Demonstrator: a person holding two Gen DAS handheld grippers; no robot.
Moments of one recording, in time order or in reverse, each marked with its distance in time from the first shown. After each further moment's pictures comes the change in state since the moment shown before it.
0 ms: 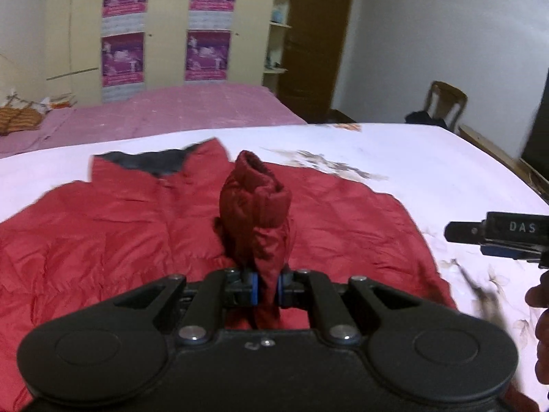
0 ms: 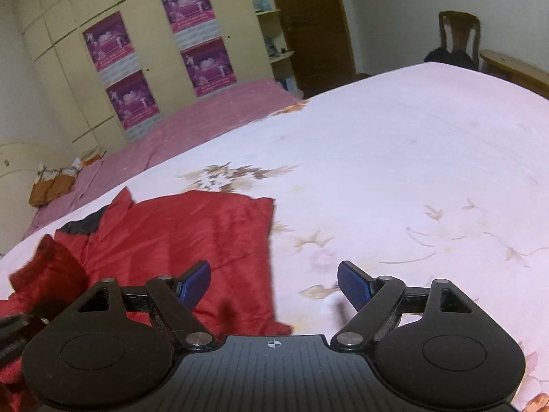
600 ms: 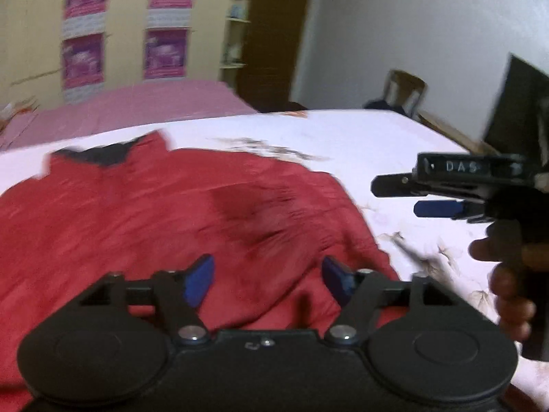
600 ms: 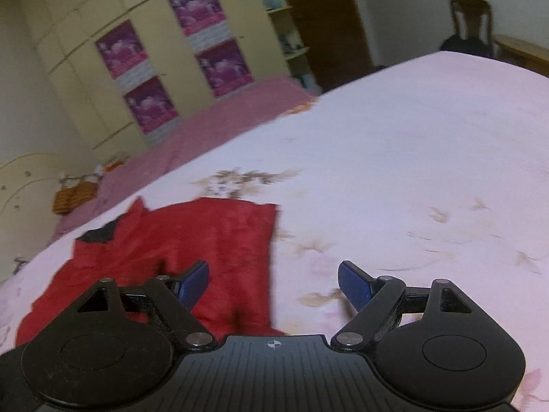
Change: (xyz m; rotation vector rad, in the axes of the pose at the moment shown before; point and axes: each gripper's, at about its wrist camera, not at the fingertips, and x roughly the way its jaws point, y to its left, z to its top) left arm -0.042 -0.010 -0.026 0.019 -0.002 -0.105; right arm -0.010 -0.008 0.014 0.008 0.016 0.149
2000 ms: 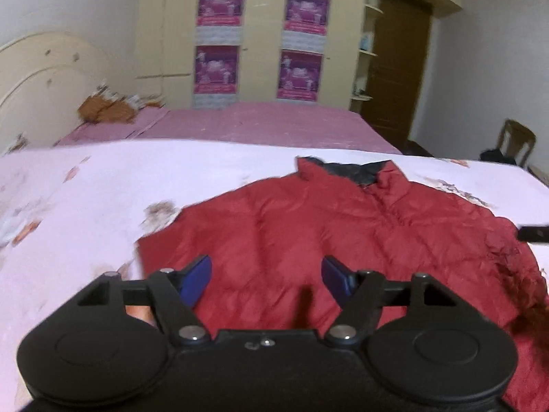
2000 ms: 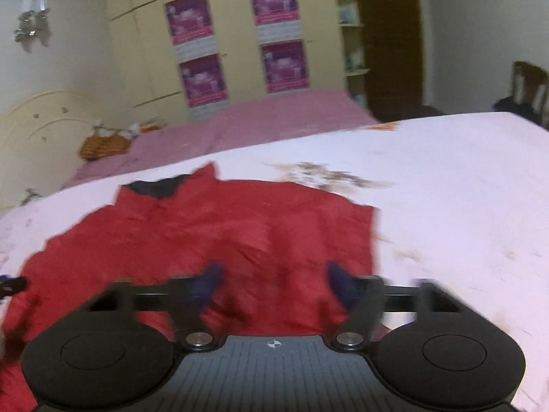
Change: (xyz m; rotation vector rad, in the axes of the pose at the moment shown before) left arm -0.053 0.182 -0.017 -0.118 -0.091 0.353; right arm 0.028 0.110 -0.033 -0.276 0.018 0.043
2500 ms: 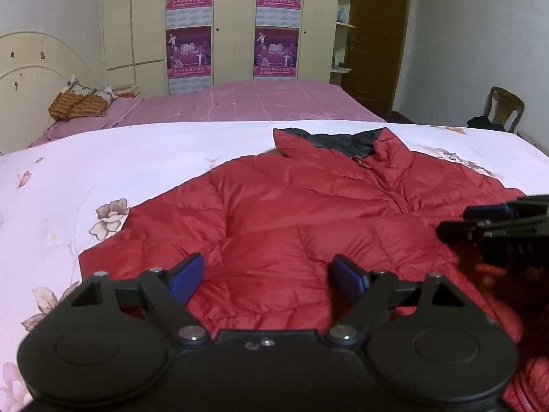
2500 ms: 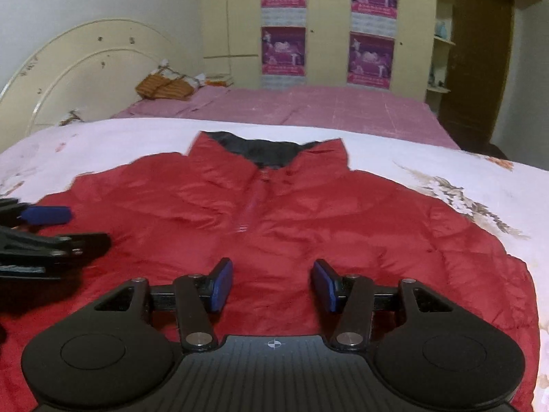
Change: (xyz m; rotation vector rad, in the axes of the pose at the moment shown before) left arm 0.060 -0.008 -0.004 0.061 0.070 -0.044; right arm 0.105 0.089 -0.012 -0.271 0.062 0.064
